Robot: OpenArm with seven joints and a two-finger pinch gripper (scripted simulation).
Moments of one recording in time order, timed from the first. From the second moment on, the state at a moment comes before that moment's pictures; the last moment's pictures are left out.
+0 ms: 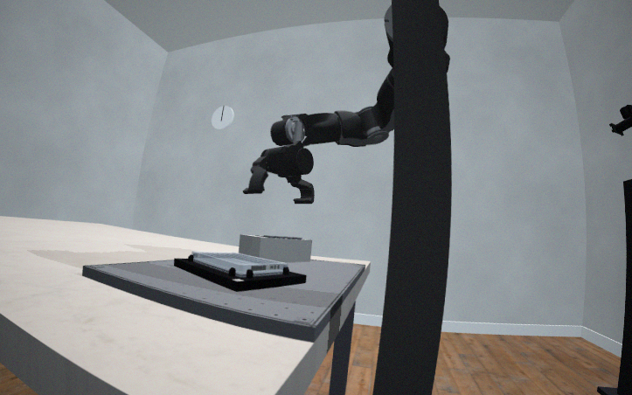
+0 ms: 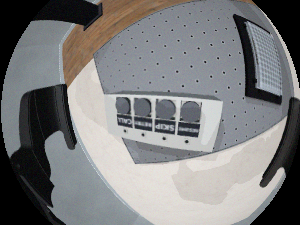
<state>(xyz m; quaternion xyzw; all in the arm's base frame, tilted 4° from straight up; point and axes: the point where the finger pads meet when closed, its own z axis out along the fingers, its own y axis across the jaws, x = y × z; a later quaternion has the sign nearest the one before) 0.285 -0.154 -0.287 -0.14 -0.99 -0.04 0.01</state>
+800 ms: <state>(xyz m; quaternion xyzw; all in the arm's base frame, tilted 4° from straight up) 0.285 -0.154 -0.287 -0.14 -0.99 -0.04 0.01</state>
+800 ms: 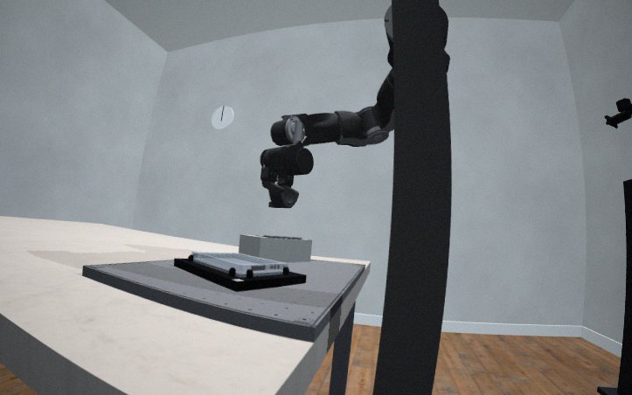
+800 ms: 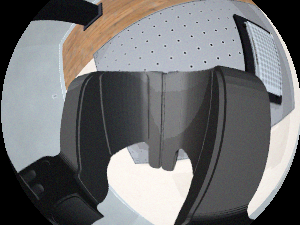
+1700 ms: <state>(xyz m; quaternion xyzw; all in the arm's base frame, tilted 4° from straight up) 0.310 -0.187 -0.273 -0.14 -0.98 -0.01 -0.11</state>
